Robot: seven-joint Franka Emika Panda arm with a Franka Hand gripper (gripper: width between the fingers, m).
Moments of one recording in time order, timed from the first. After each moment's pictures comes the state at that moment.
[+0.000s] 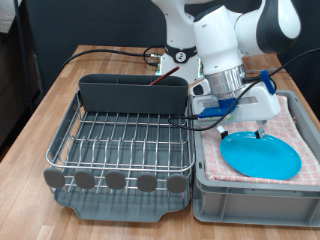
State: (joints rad) arm 0.35 0.27 -0.02 -2.35 1.31 2.92 0.50
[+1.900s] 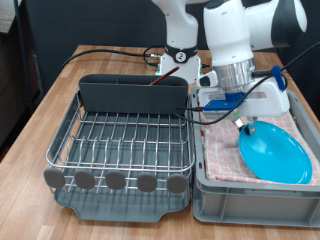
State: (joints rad) arm 0.44 0.20 -0.14 -2.37 0.85 2.87 0.96
